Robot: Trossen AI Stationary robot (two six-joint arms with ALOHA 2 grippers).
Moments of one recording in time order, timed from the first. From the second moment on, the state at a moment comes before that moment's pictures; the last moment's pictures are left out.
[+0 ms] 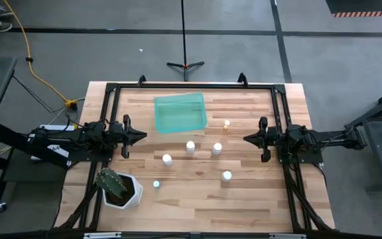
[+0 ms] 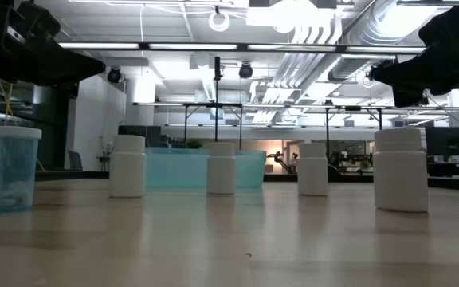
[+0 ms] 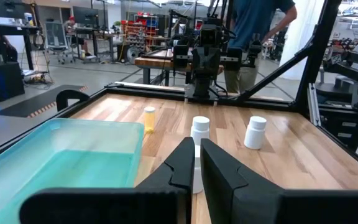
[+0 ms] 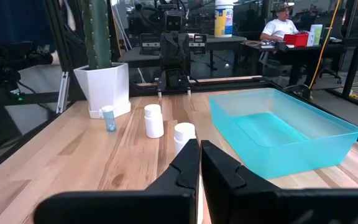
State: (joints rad) left arm -0.04 0.01 0.02 0.00 -0.15 -0.06; right arm 0.05 0.08 0.01 0.03 0.10 0.07
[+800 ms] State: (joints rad) left arm -0.04 0.01 0.02 0.00 -0.15 -0.06; right arm 0.05 0.08 0.01 0.03 0.10 0.07
